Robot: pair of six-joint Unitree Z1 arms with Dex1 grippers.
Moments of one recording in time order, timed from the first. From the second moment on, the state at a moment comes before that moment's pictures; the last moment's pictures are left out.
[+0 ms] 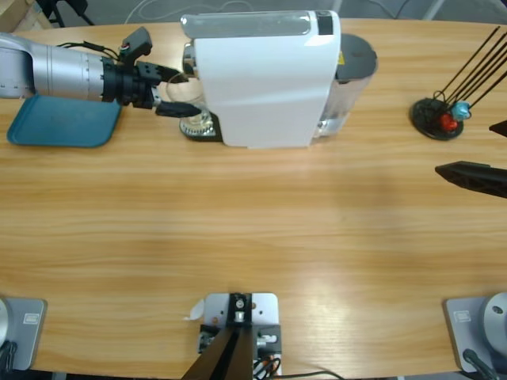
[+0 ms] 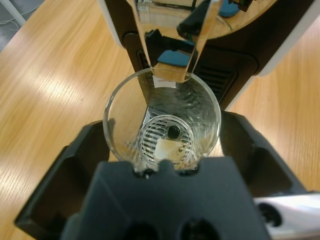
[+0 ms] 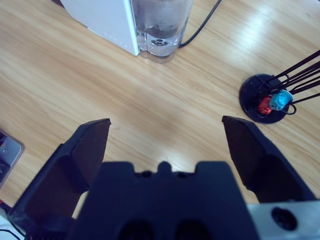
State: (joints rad) arm 0 -0.47 1.93 -0.87 -0.31 -0.65 0.59; arm 1 0.86 1.00 -0.80 0.60 -0.26 0.21
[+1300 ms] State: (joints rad) arm 0 -0.53 0.87 -0.54 0.21 -0.31 -0.03; arm 1 0.63 1.53 -1.53 0.64 -0.09 0.09
